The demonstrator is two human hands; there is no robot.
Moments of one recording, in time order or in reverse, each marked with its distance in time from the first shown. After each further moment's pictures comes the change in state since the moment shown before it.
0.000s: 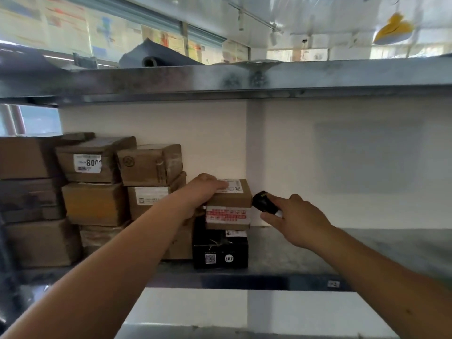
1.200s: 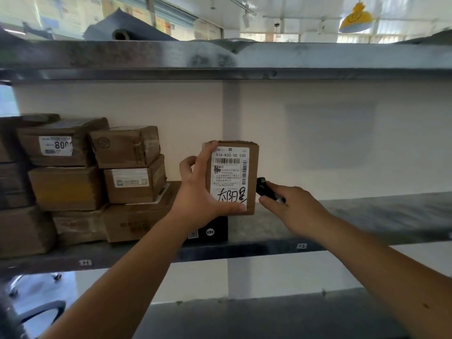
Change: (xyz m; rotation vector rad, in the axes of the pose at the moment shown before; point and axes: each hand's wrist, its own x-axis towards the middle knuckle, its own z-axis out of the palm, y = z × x) left_hand -0.075 -0.036 0.040 0.191 0.148 0.695; right_hand -0.067 0.002 -0.022 0.282 0.077 0.049
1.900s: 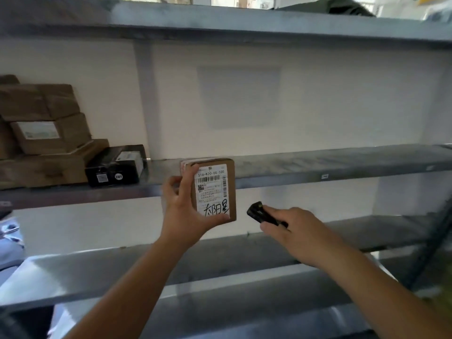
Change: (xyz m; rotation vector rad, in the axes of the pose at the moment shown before) left_hand -0.150 0.117 0.195 -0.022 0.044 -0.055; right_hand -0.249 0.145 -0.118 0.011 -0.184 0.220
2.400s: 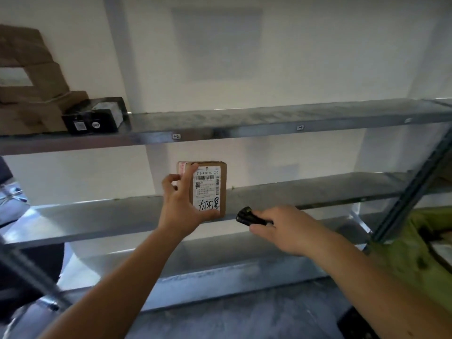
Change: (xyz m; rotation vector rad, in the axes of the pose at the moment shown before) left_hand -0.109 0.015 0.067 0.179 -0.156 -0.212; right_hand -0.091 0.072 0.018 -0.138 -0.268 0.019
